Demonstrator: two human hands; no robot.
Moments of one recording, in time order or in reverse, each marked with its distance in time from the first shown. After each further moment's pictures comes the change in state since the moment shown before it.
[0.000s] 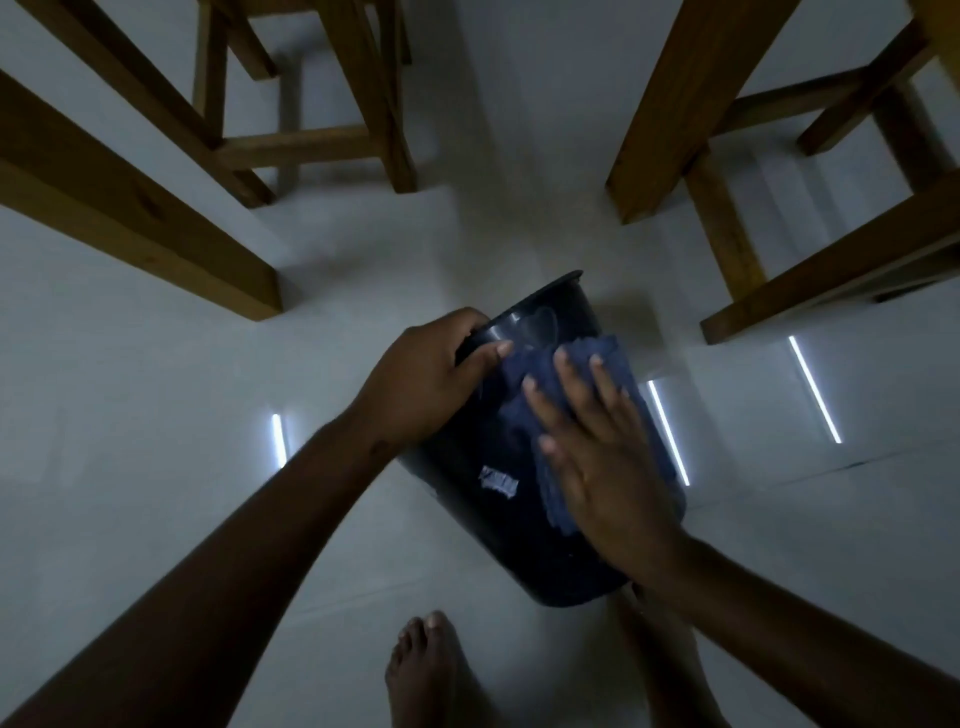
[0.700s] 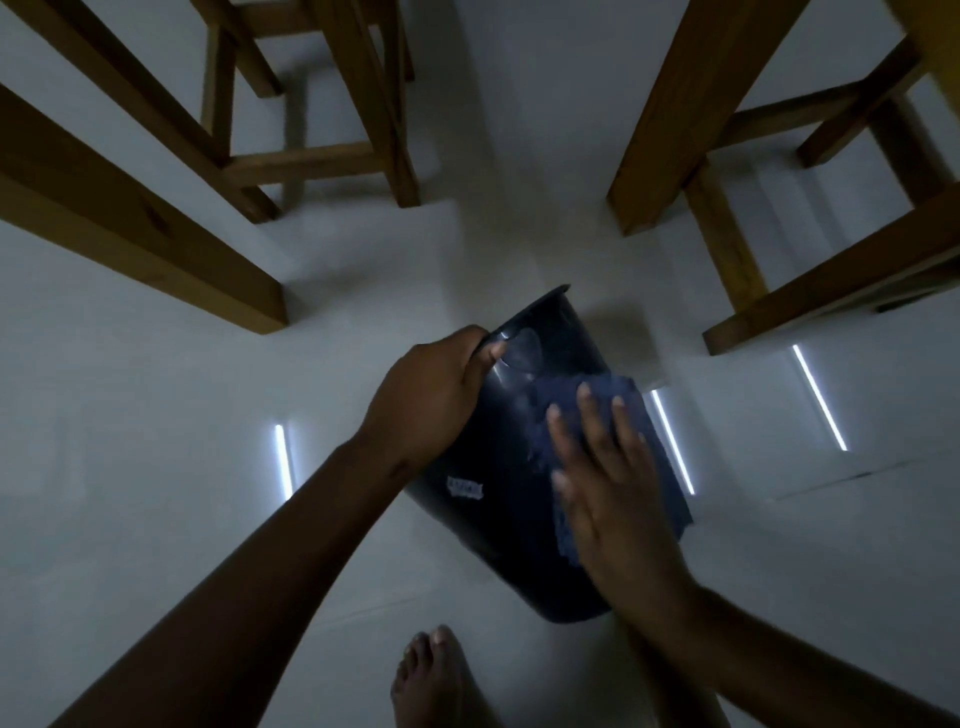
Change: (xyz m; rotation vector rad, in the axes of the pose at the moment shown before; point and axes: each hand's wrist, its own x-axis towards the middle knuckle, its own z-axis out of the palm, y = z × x) left_hand -0.003 0.006 0.000 0.067 0.059 -0.050; right_hand -0.019 -0.005 0.008 0.015 -0.002 0.124
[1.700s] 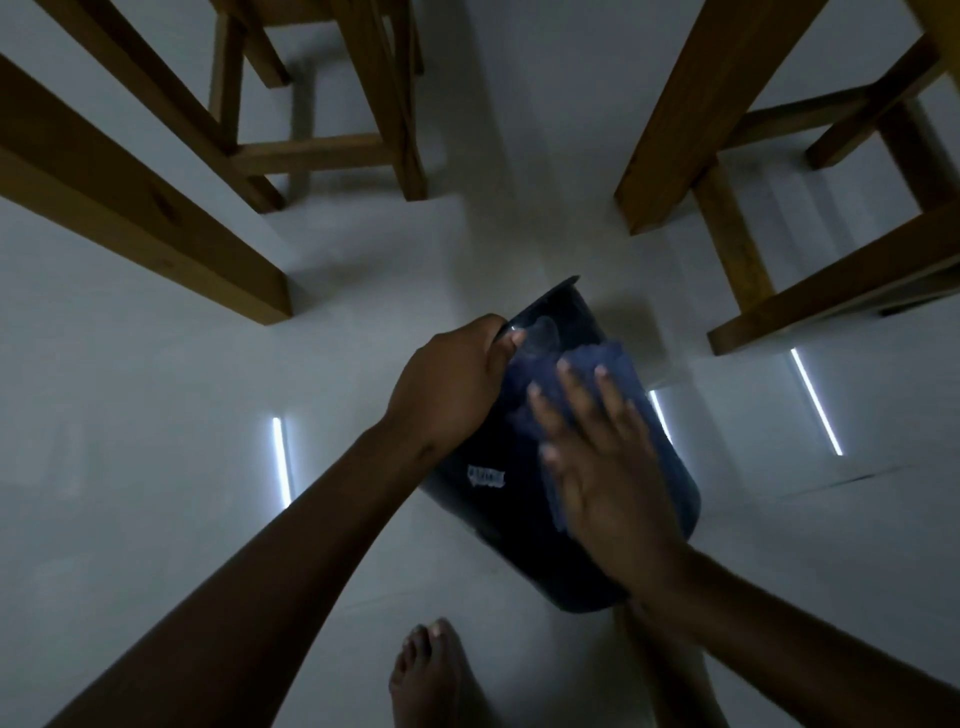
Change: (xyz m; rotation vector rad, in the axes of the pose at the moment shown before) left_hand 0.005 0.008 0.009 0.000 0.019 -0.076; right_hand 0.021 -0.003 -0.005 -0.059 -0.009 -0.090
